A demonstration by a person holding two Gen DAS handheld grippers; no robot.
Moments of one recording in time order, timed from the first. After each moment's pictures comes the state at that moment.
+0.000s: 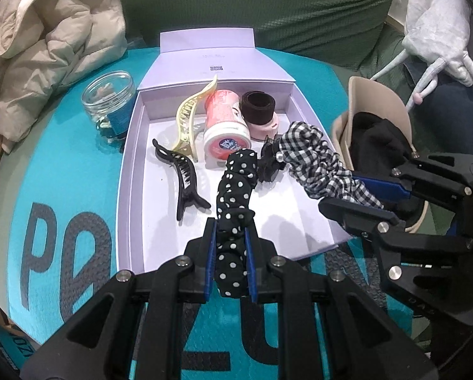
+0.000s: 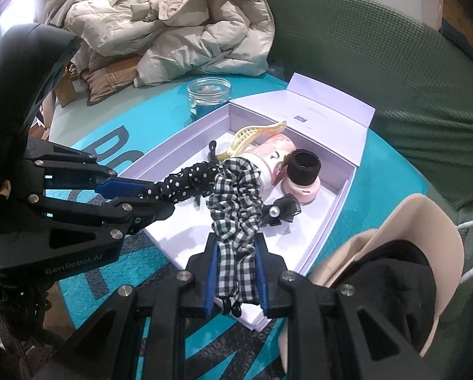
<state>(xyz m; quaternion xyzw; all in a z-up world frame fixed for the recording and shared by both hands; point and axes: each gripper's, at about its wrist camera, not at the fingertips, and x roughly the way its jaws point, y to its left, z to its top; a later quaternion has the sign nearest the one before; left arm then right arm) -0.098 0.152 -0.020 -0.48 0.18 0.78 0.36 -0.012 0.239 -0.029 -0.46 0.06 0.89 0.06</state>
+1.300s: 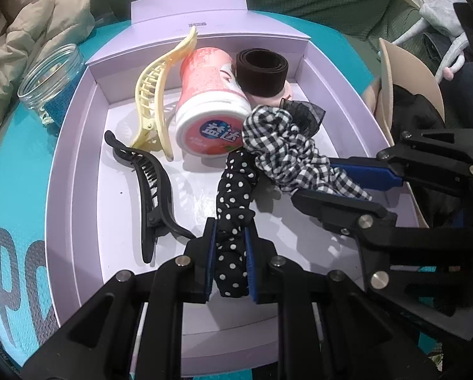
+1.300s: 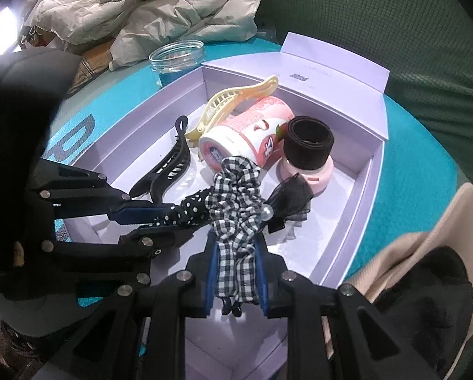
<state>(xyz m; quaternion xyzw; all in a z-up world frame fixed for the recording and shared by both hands) -0.133 0.191 -0.090 -0.51 0.21 0.75 0.37 -0.056 0.272 -0.088 -0.50 0.10 0.86 0.05</state>
